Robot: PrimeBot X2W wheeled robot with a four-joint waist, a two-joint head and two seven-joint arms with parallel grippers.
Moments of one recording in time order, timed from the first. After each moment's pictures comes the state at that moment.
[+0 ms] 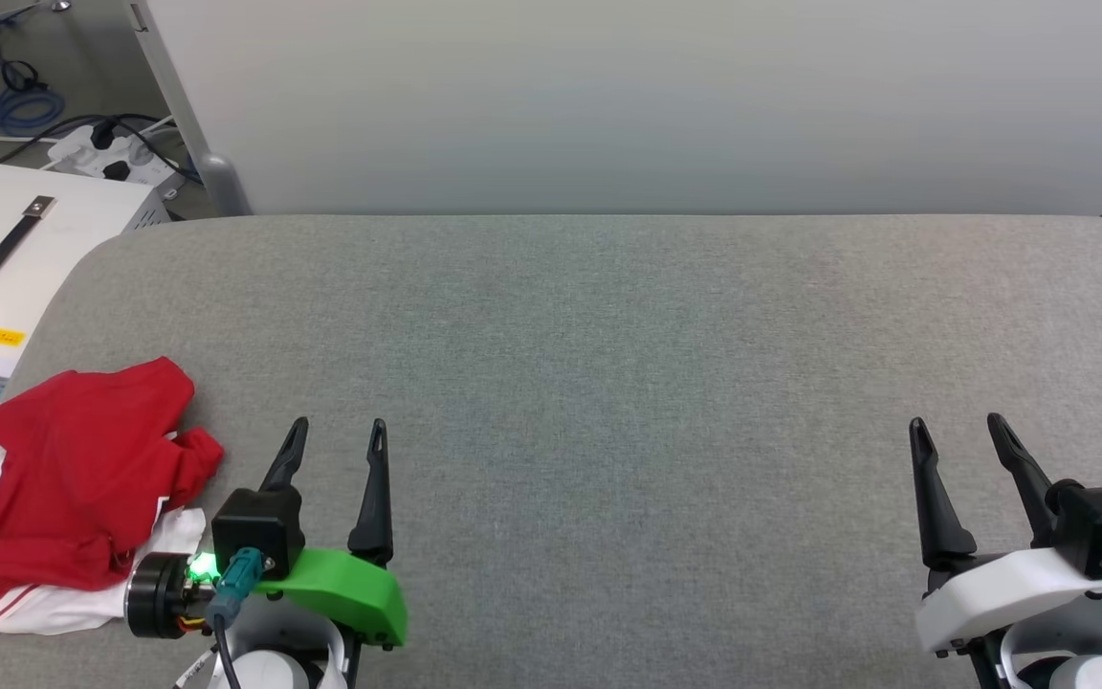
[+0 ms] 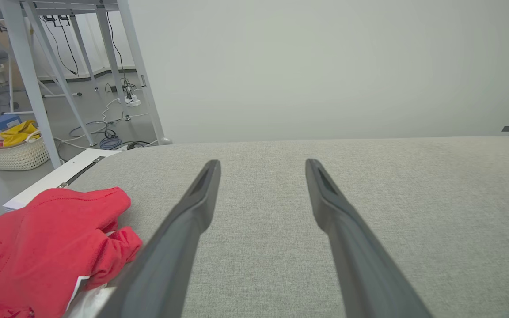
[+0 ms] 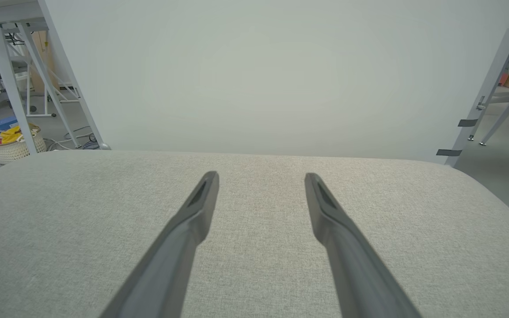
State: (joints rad) left arm -0.03 0.06 -0.06 0.06 -0.06 -0.01 -0.11; right arm 0.04 -0.05 -0.05 -0.07 0.11 0.13 -0.06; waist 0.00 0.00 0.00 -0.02
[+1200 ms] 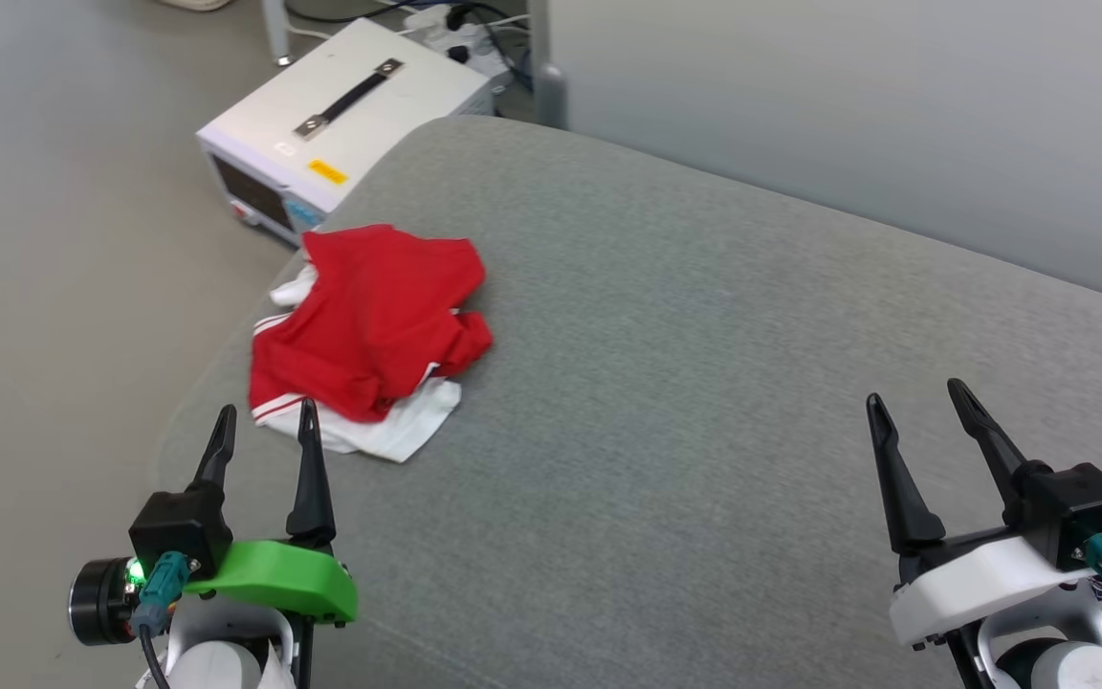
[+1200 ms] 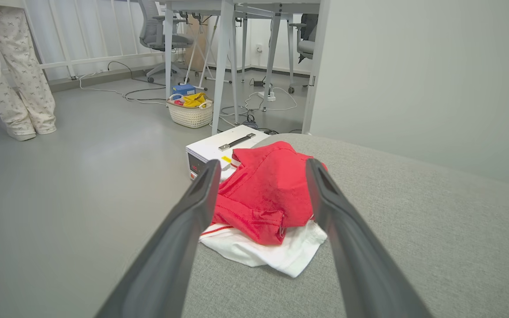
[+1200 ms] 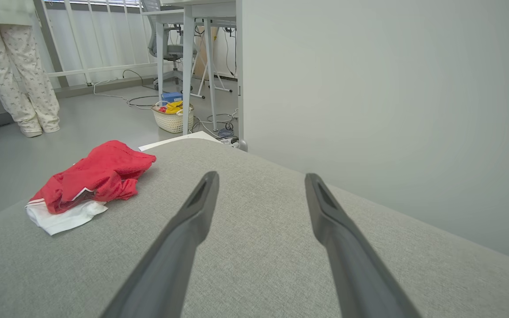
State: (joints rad) left arm -0.05 0.06 0.04 0.08 -0.11 -0.02 -0.19; right arm 0.04 -0.07 0.04 -0.19 0.08 0.13 -0.02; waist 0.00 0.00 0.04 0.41
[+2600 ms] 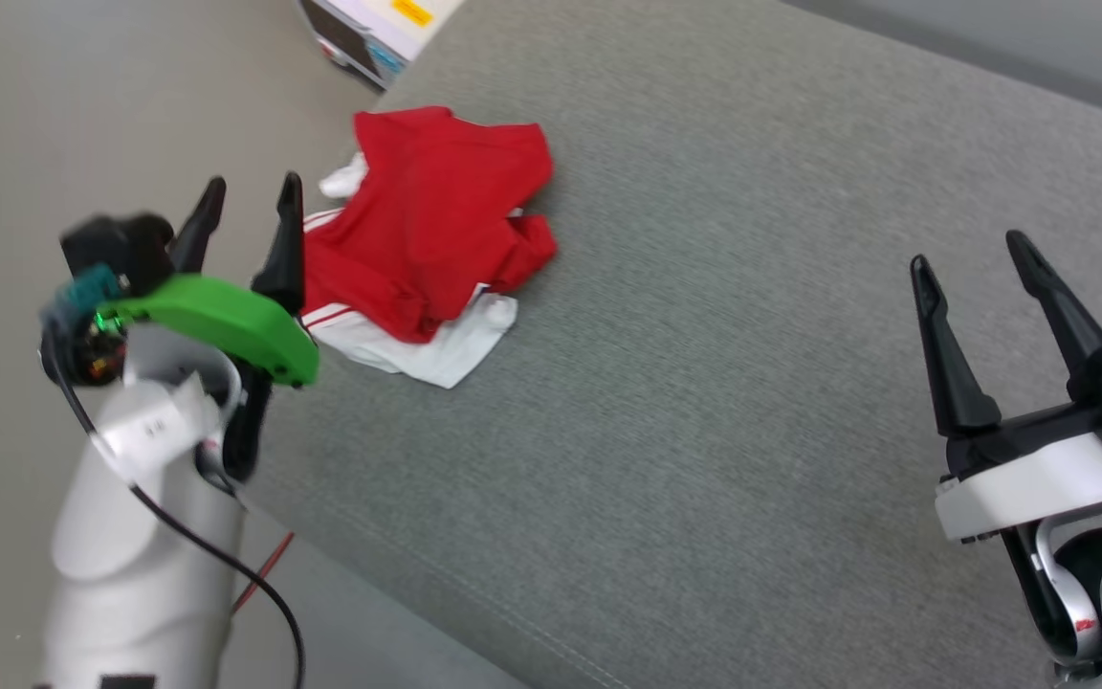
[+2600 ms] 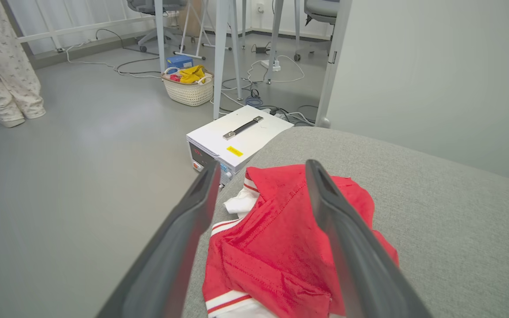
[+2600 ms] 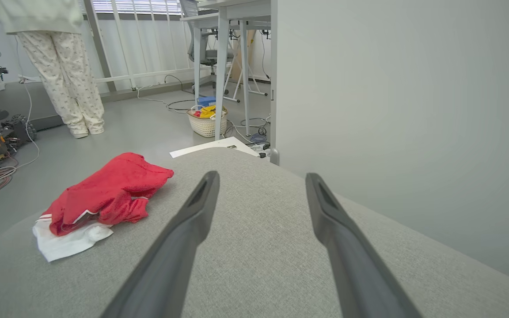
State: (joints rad) left arm -0.55 0.18 -0.02 0.43 -0.34 -0.12 -0.10; right arm -0.13 -0.16 0.06 -0.33 0.10 0.13 0.07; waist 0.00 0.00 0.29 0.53
